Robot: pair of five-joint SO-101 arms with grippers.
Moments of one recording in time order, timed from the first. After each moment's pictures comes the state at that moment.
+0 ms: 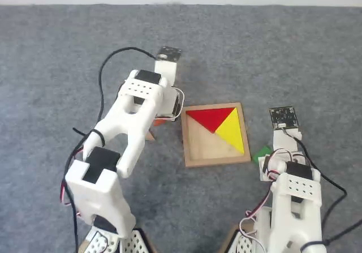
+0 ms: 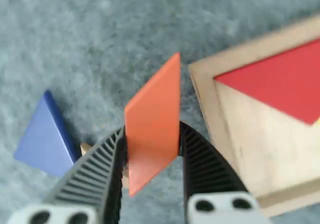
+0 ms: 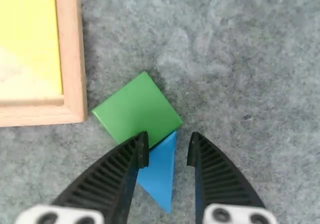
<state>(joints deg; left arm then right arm) 10.5 17.5 9.8 69.8 12.0 10.3 -48.3 77.7 48.2 18.0</state>
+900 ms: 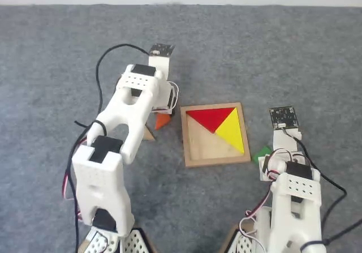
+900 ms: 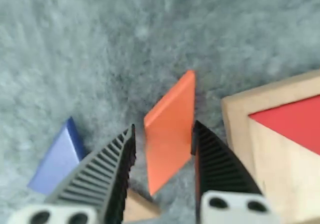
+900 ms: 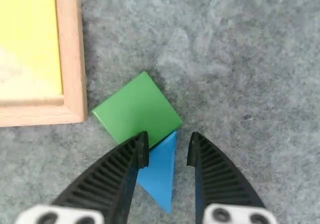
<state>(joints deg) 6.9 25.9 0.6 70.0 7.2 10.3 -48.3 77.7 48.2 18.0</state>
